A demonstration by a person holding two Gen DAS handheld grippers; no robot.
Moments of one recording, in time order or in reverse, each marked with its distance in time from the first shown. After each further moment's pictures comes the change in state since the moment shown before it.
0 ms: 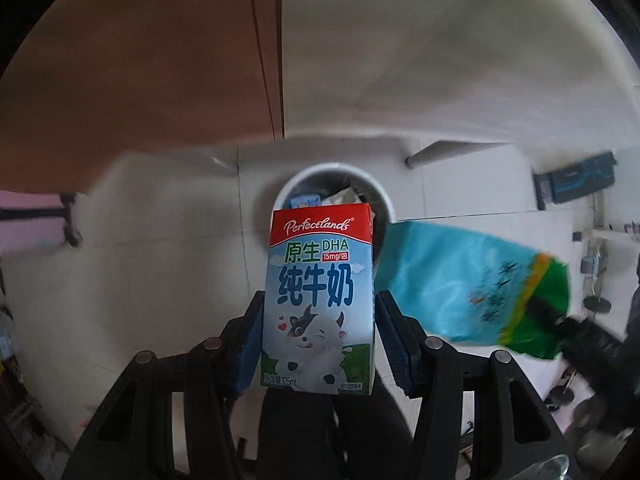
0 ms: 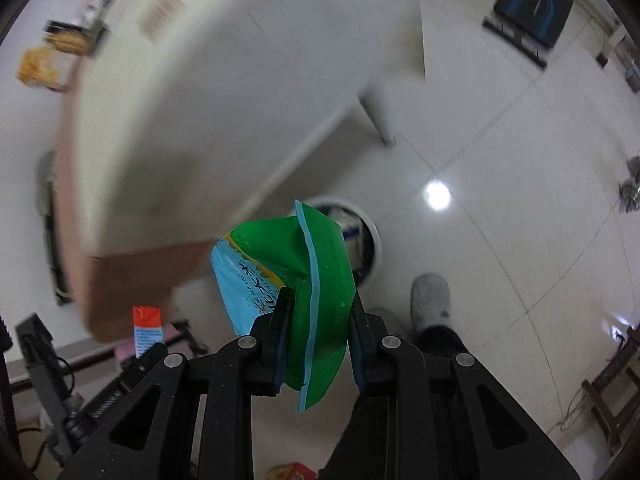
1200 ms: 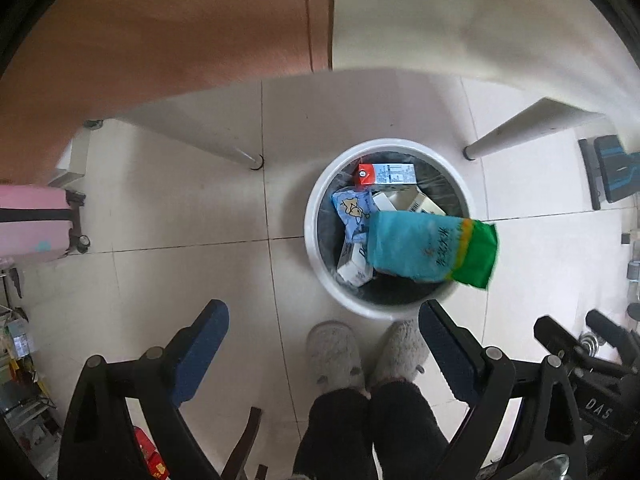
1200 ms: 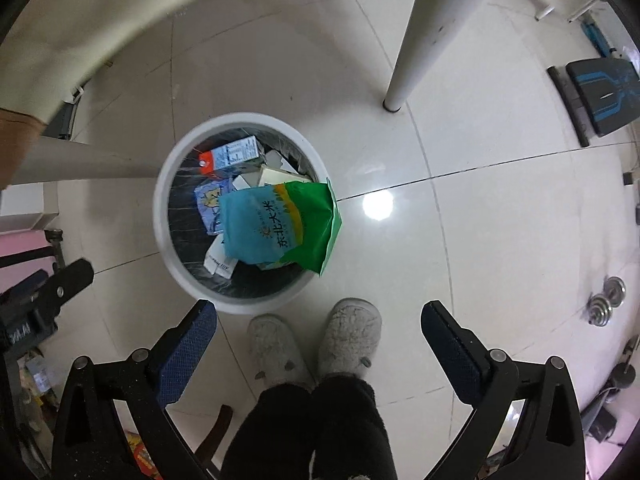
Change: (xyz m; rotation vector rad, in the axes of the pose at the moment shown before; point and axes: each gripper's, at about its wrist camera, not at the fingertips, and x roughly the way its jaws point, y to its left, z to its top) left arm 0.104 0.036 -0.032 0.016 -0.066 0.133; right arm 0.199 0.014 -0.005 -0.429 0.043 -0.346
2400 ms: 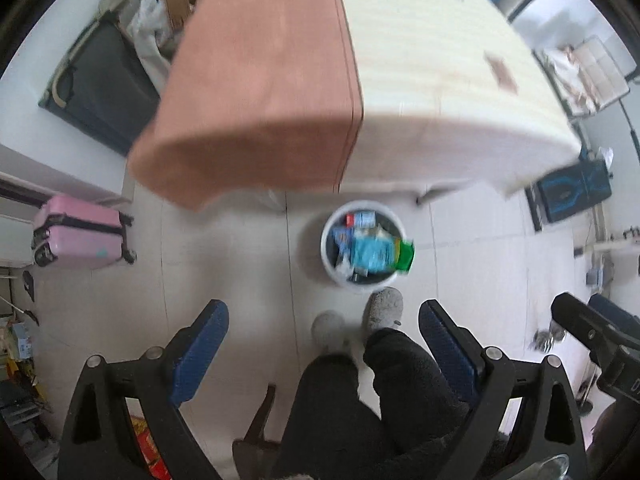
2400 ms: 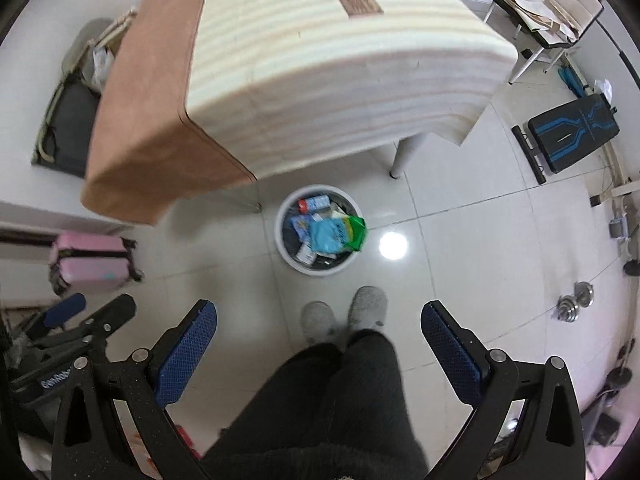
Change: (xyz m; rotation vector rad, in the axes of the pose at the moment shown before) left arm -0.322 0.038 -0.040 -0.017 -0.185 -0.043; right arm -0.393 0.055 -0.083 -0.001 -0.179 0.105
